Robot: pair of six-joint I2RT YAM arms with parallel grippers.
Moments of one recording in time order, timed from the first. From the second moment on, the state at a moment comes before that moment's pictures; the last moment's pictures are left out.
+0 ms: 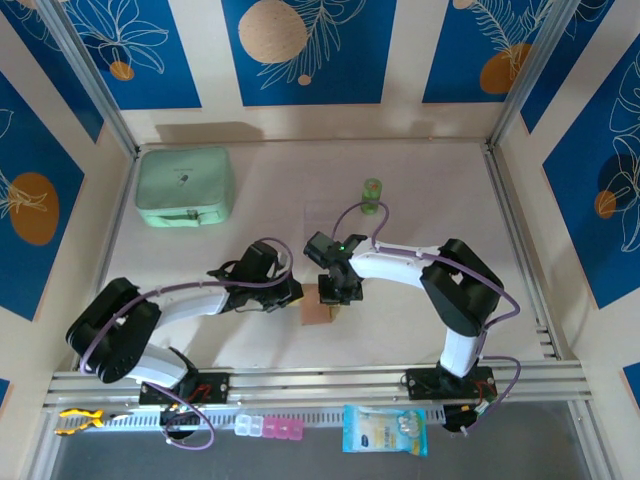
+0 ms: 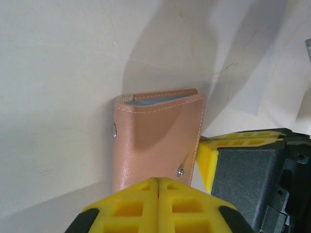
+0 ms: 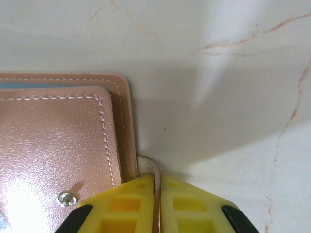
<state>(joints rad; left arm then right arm) -0.70 1.43 0.58 -0.02 0.42 -1.04 0.87 1.78 1.12 -0.81 -0.08 0.84</state>
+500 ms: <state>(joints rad) -0.69 1.34 0.58 -0.09 0.37 -1.01 0.87 1.71 1.12 -0.87 -0.06 0.83</state>
